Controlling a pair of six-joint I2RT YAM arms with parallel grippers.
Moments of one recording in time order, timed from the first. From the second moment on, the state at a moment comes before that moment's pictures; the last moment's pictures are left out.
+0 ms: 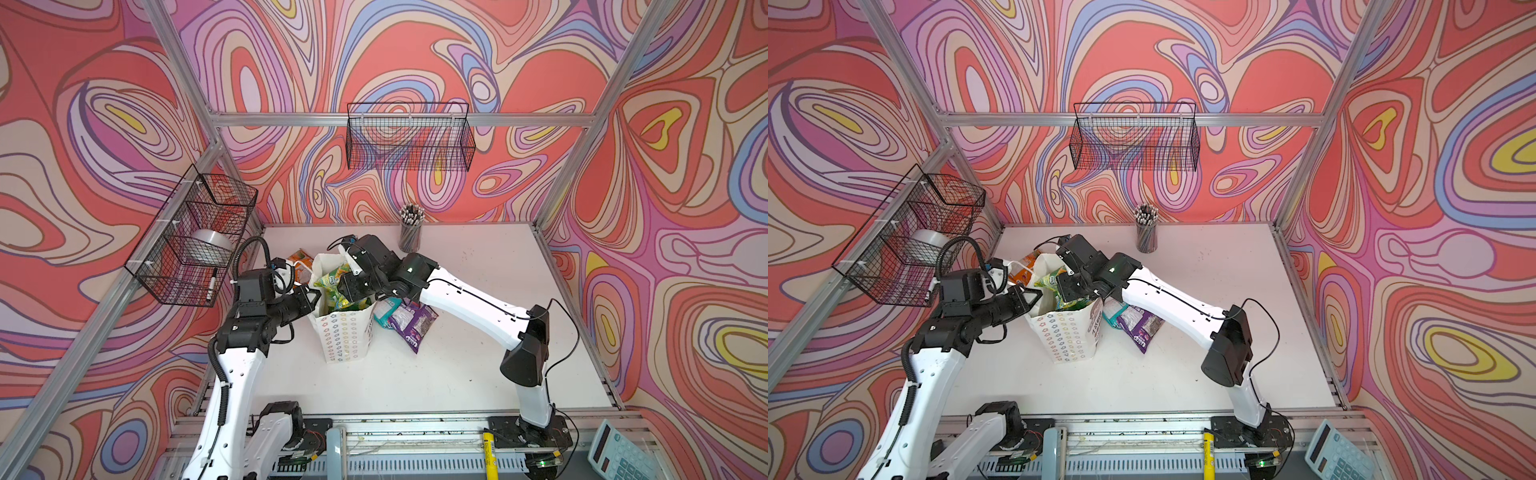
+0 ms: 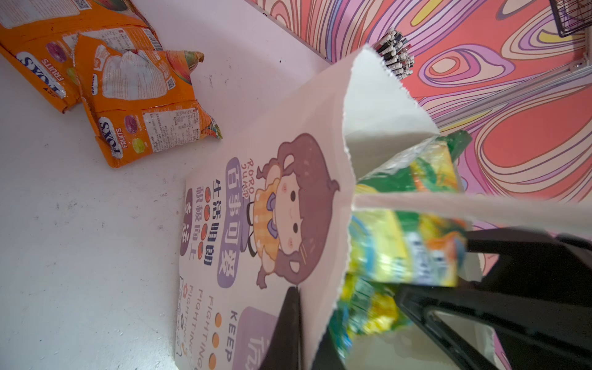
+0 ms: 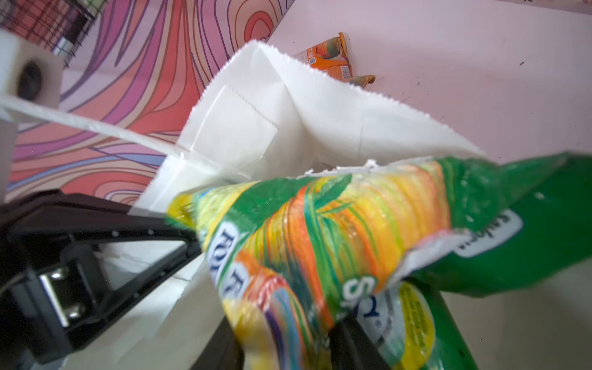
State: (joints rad) left arm 0.07 0.90 0.93 -0.73 0.48 -0.48; right arm 0.99 2.01 2.08 -0.82 -0.03 0.47
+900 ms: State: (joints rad) left arm 0.07 0.91 0.93 -0.73 0.48 -0.48; right arm 1.08 1.99 2.40 -0.91 0.20 0.28
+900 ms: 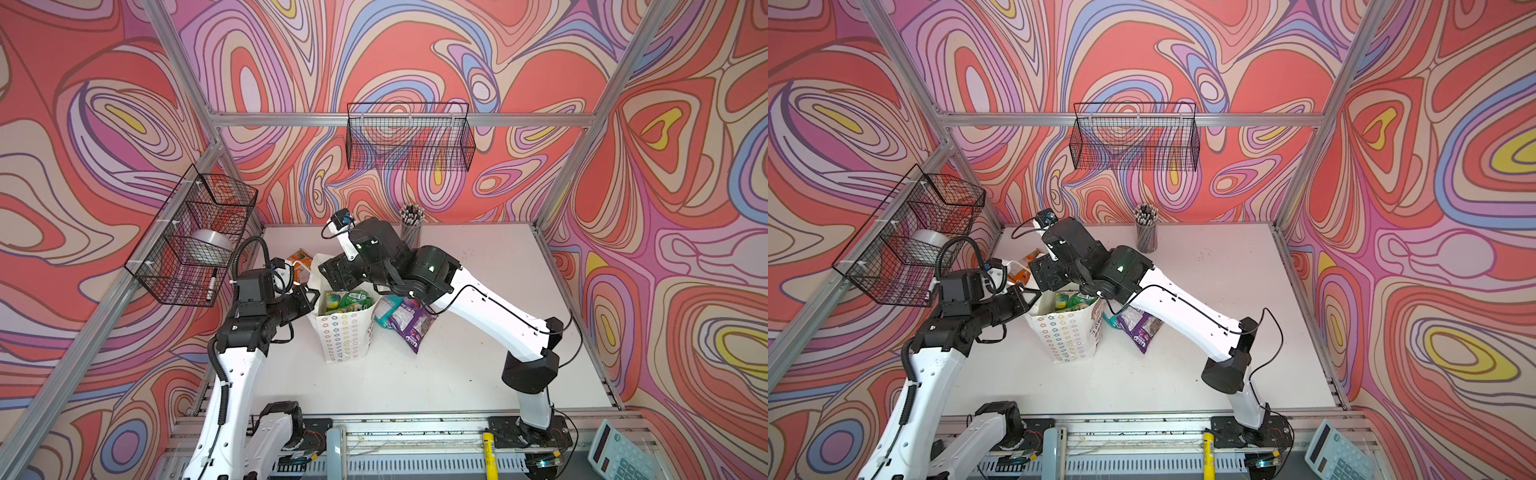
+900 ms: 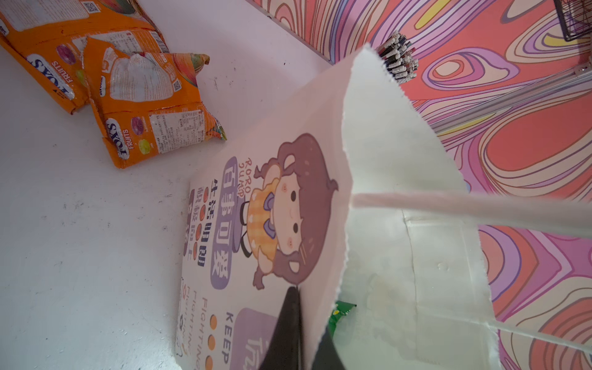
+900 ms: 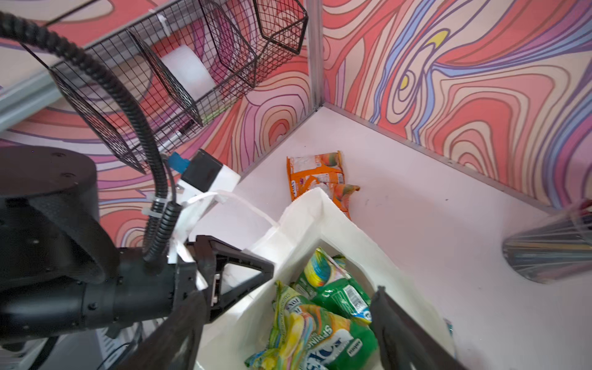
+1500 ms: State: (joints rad) left arm 0.07 0.91 0.93 -0.73 0.48 -0.48; right arm 0.99 1.59 2.06 -0.98 0.45 0.45
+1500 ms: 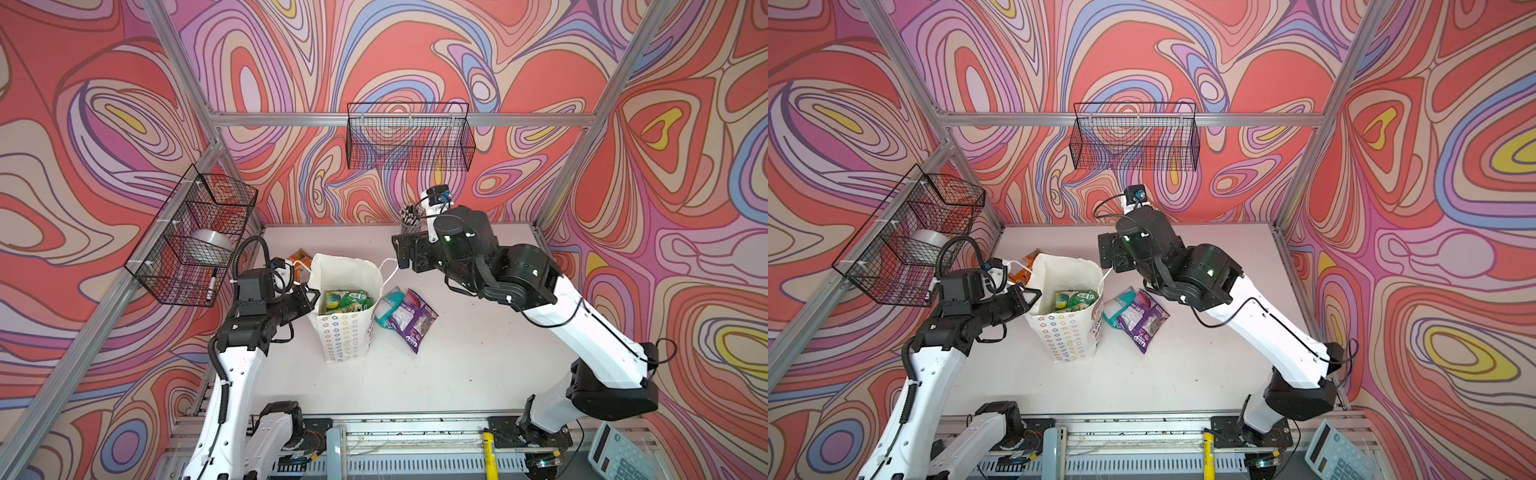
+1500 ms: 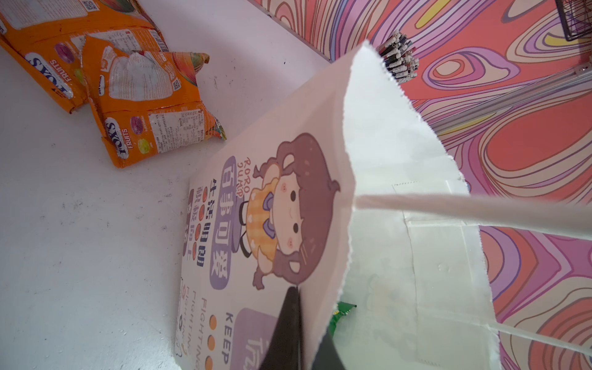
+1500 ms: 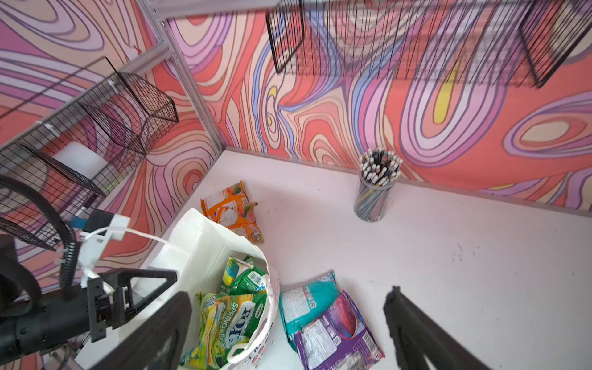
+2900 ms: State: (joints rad) left arm -0.53 1.25 1.59 -0.72 0.23 -0.61; right arm 0.61 1.46 2.13 -0.87 0.03 0.50
